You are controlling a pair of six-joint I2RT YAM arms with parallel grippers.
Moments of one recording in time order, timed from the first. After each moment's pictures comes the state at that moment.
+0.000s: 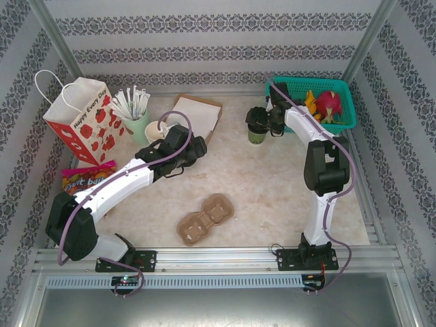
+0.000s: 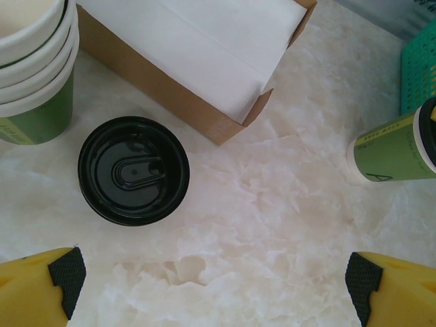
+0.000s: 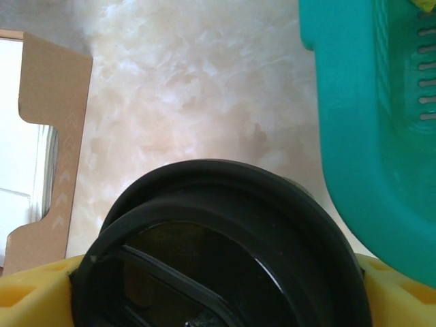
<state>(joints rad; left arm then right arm) -0.59 1.42 1.10 -0.49 -0.25 -0.86 0.16 2.05 1.70 -0.69 -0.22 0.46</state>
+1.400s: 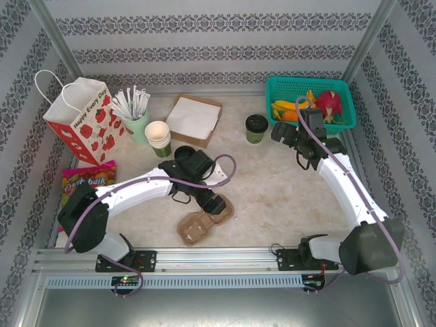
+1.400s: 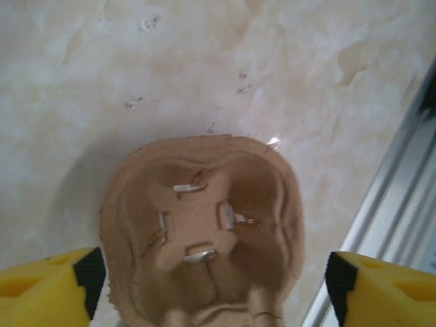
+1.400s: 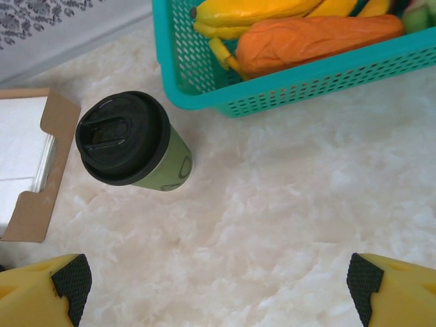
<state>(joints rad) -0.79 1.53 1.04 -0.65 0.35 0.02 0.16 1.25 1.11 -0.62 0.09 0.49</state>
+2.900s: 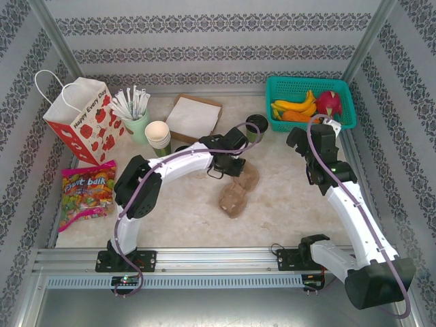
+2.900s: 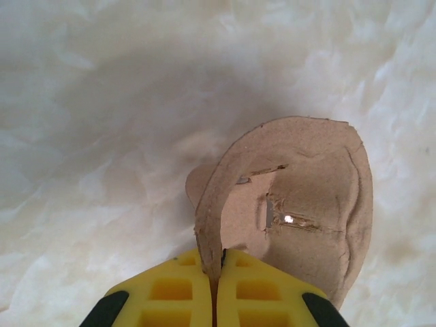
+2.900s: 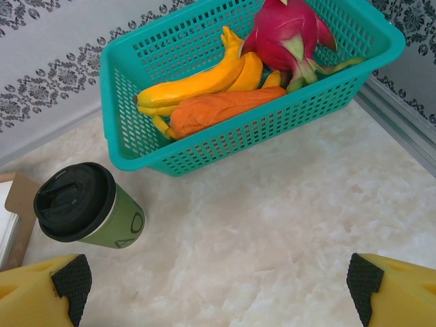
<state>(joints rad) -0.79 2.03 1.63 -0.72 0.09 -0.46 0.15 1.00 0.92 -0.51 0.30 0.53</state>
